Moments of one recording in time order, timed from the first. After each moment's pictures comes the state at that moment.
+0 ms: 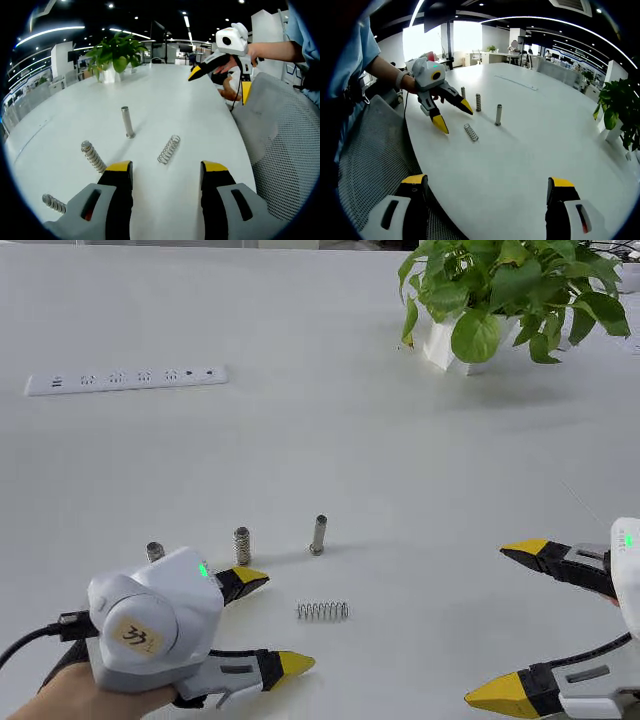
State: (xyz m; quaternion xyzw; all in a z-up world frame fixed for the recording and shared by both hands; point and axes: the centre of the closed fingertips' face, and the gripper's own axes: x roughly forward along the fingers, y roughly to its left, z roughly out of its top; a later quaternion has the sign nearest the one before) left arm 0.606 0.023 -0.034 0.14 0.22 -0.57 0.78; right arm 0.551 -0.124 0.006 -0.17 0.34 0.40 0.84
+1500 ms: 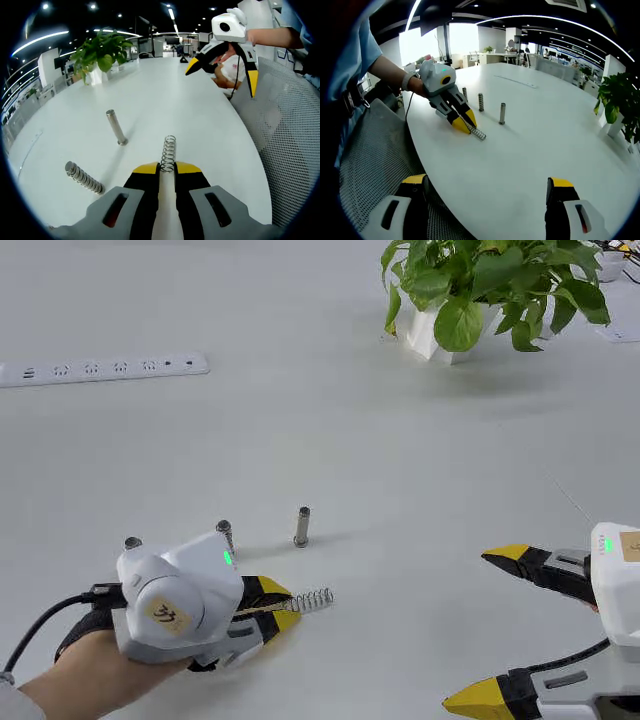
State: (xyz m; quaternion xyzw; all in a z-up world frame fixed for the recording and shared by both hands) left arm 0.615 0.005 -0.048 0.20 0.22 -0.60 0.75; right arm 0.547 -0.114 -0.002 -0.15 0.35 0.39 0.84
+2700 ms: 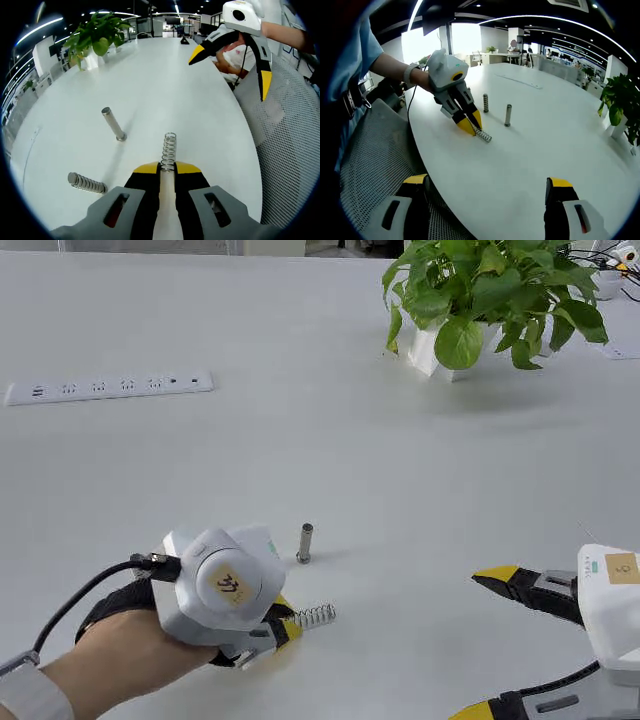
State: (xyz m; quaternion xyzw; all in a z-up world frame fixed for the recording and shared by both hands) left arm 0.614 0.006 -0.050 0.24 0.29 -0.58 0.72; right arm 0.544 -0.104 -0.001 -0.14 0.35 0.40 0.83
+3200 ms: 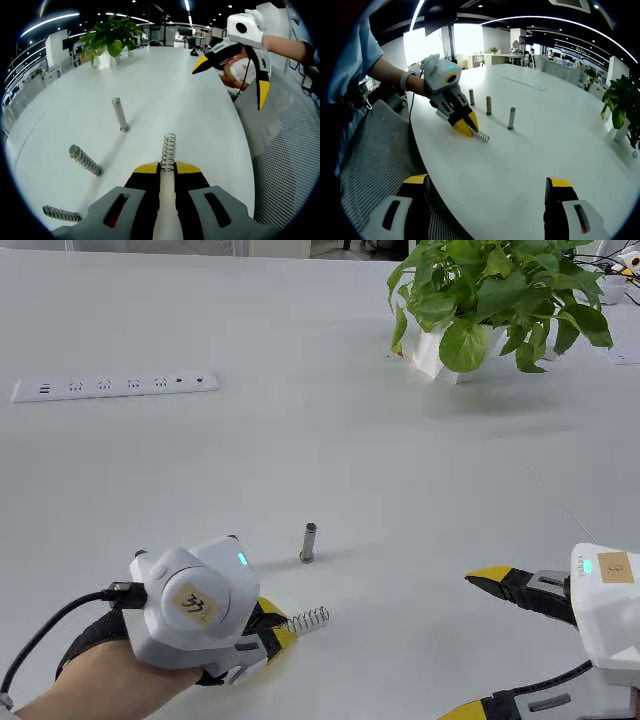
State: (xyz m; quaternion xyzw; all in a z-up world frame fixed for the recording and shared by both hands) left arm 0.605 0.020 -0.045 0.18 0.29 -0.56 0.76; right arm 0.546 -0.094 0.001 -0.14 0.34 0.41 0.83
